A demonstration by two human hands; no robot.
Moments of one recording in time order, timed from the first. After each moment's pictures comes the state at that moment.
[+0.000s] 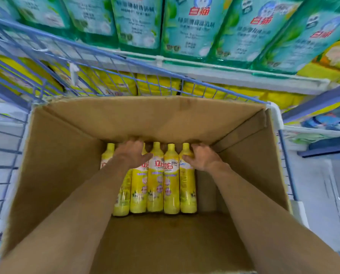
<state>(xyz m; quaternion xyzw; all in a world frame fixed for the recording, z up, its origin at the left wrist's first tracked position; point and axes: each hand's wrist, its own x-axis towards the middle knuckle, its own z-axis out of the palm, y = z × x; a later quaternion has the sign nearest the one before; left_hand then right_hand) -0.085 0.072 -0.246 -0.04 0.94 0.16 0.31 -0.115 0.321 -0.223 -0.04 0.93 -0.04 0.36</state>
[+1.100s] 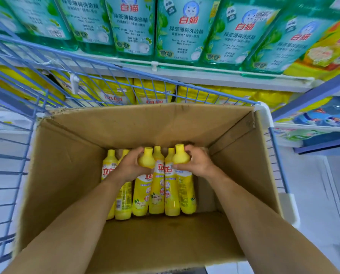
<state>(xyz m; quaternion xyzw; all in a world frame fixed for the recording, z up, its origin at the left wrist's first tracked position) -0.038 0.070 -0.258 -0.12 0.77 0.57 0.27 -0.084 0.329 -0.231 0.02 0.89 -0.35 0.30</state>
